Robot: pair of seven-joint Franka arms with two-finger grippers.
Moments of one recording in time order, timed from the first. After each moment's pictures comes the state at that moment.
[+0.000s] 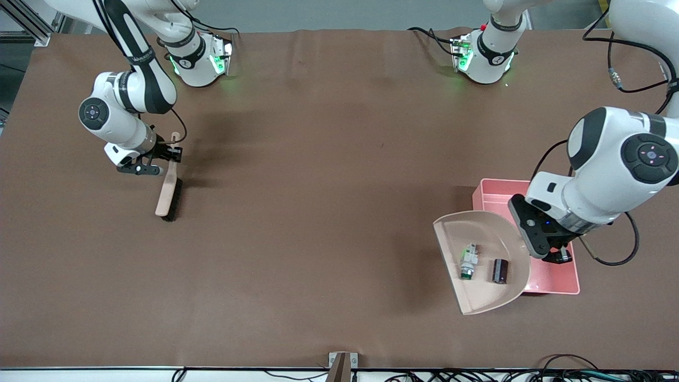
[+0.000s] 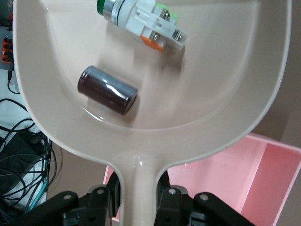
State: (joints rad) left arm 0.30 0.46 -0.58 -1.49 0.33 2.02 1.09; right arm -0.01 0.04 -0.03 -2.63 -0.01 2.52 0.05
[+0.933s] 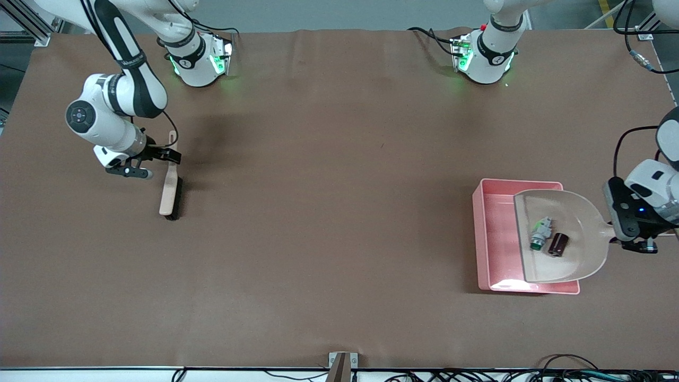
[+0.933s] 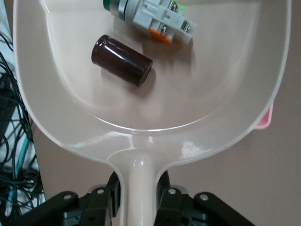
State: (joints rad) left arm 0.32 0.38 -0.22 -1.55 0.17 2.01 1.68; right arm -0.08 0.05 -0.03 -2.57 -0.01 2.46 0.06
